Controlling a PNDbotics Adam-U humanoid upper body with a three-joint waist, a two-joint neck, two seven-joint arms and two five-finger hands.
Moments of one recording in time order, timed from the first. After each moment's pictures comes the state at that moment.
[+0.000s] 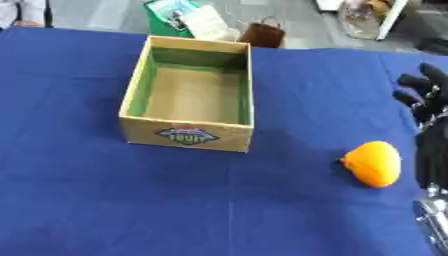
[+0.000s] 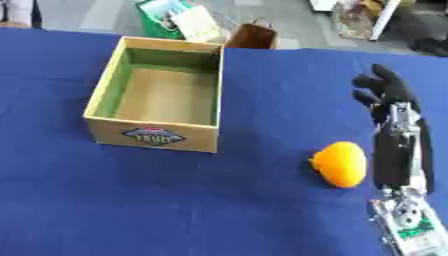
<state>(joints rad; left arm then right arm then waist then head) -0.17 0.13 0.42 -1.98 0.08 -0.12 0.12 -0.07 -0.44 -0.02 -1.98 0.07 -0.22 -0.33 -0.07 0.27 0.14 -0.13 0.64</state>
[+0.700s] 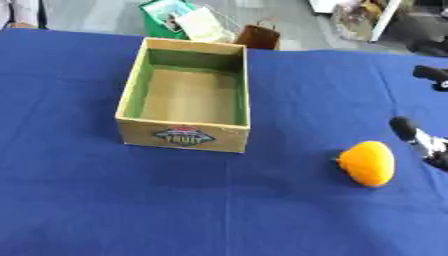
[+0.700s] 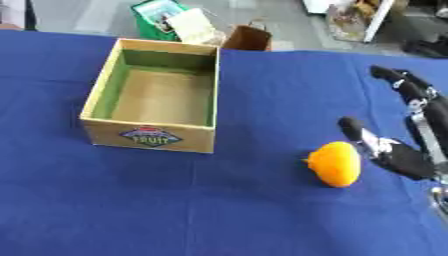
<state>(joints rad) -0.17 0.14 0.42 -1.98 0.07 -0.12 0.12 0.00 -0.75 -0.04 -1.98 0.55 0.03 -0.18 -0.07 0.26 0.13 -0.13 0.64</state>
